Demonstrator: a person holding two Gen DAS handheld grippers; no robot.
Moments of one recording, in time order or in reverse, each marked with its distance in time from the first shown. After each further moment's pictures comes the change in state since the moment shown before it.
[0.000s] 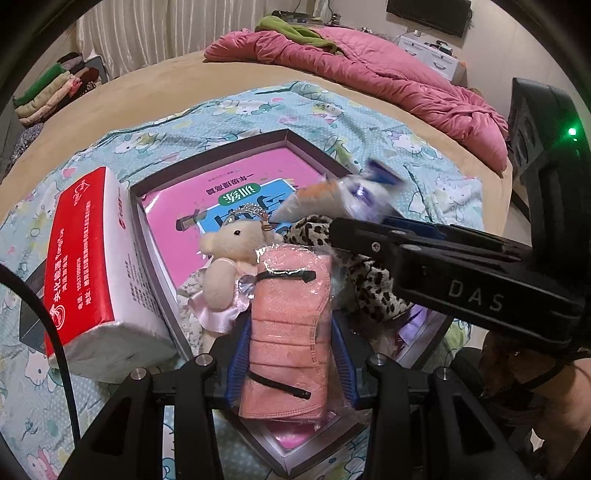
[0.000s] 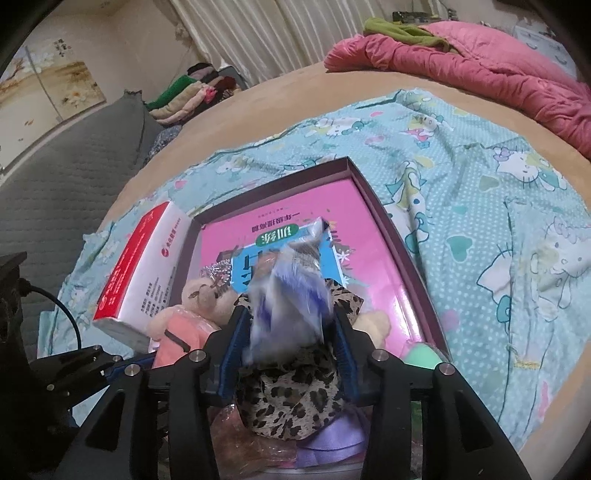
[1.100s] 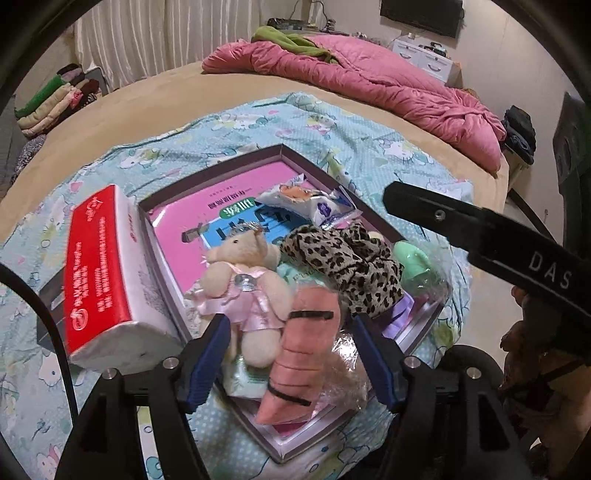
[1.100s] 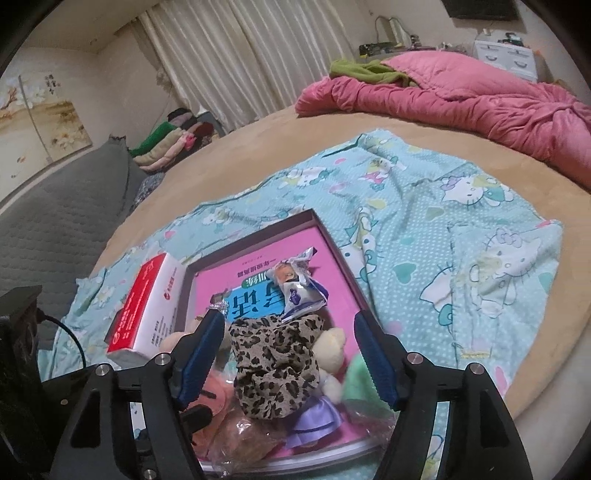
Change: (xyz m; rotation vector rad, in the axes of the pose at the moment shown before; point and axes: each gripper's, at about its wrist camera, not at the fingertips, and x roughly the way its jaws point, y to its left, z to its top) left arm -0.026 -0.008 -0.002 0.021 -0.036 0.022; right arm -0.065 -0.006 -0.004 0.083 -0.179 -0.080
